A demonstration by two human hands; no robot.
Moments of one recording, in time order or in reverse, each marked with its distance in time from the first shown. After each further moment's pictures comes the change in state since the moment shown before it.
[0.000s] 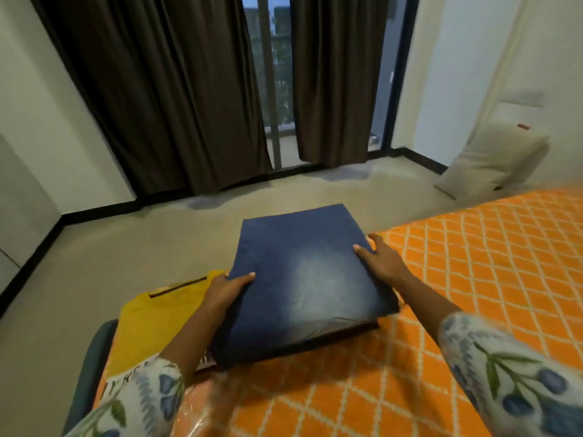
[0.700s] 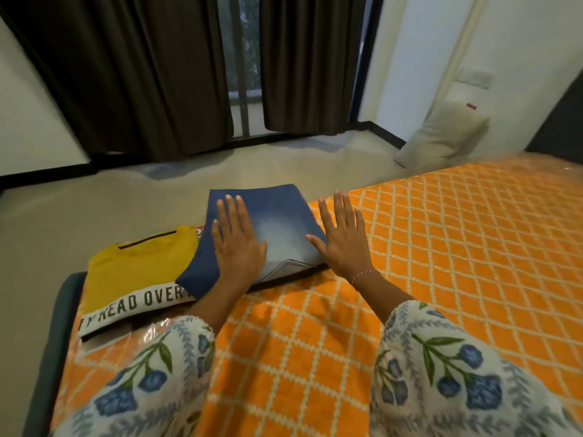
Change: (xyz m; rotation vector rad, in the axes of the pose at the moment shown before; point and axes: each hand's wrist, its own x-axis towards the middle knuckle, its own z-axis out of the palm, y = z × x) left_hand -0.085 -0.010 0.070 0.972 0.350 0.694; right_hand -0.101 0.017 0.004 -0.862 0.259 -0.412
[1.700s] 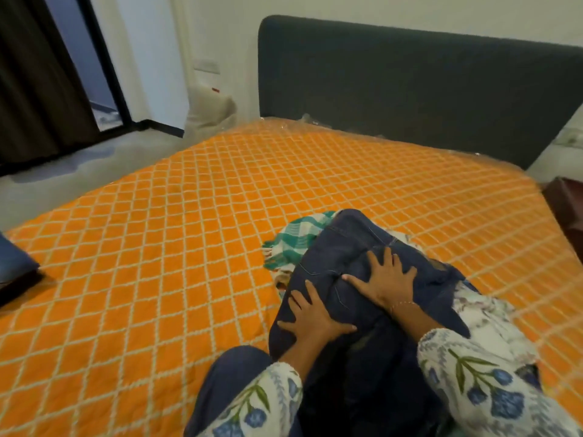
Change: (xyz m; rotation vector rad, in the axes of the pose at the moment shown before) left_hand -0.429 0.484 -0.037 -0.294 -1.147 0.425; right_hand -0.533 0.361 -0.170 -0.129 -0.412 1.058
